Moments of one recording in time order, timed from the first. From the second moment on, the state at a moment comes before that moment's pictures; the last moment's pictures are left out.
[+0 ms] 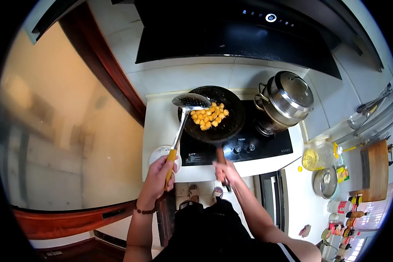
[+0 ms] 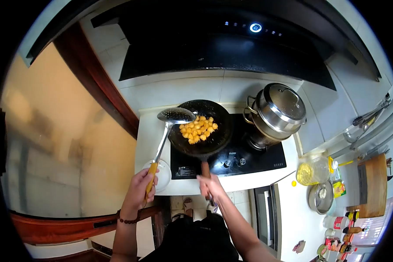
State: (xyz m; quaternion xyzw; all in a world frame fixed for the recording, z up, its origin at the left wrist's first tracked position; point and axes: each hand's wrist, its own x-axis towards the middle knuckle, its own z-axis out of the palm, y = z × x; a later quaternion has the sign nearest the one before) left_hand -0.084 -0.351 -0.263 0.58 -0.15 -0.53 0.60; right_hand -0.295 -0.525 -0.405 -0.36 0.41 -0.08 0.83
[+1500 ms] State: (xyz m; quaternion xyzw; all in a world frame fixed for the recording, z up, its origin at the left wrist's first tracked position) left_hand -0.105 -0.370 -0.360 0.54 -0.10 -0.56 0.61; right_hand -0.284 -0.511 -0.481 -0.28 0.36 -0.13 0.88
